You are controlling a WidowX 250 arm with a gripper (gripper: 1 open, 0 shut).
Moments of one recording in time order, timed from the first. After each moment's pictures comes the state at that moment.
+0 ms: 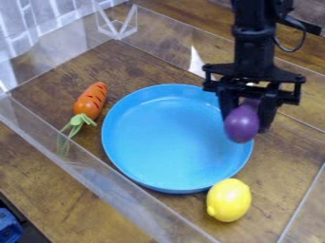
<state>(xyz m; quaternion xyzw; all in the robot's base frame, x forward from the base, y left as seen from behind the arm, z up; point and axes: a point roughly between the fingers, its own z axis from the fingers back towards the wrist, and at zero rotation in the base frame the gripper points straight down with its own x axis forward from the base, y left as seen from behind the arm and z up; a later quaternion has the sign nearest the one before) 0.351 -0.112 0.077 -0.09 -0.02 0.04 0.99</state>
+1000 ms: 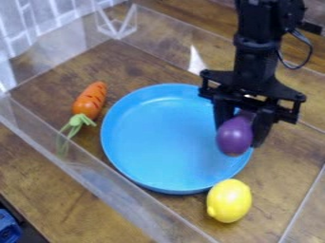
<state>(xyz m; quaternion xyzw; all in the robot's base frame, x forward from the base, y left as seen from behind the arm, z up) 0.335 -0.115 0.074 -0.04 -0.03 0.01 1.00</state>
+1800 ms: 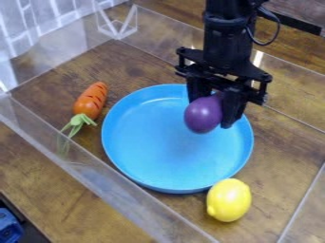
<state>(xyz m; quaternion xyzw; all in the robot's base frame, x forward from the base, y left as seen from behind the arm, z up) 0.331 -0.085 0.088 -0.04 -0.03 -0.05 1.00</state>
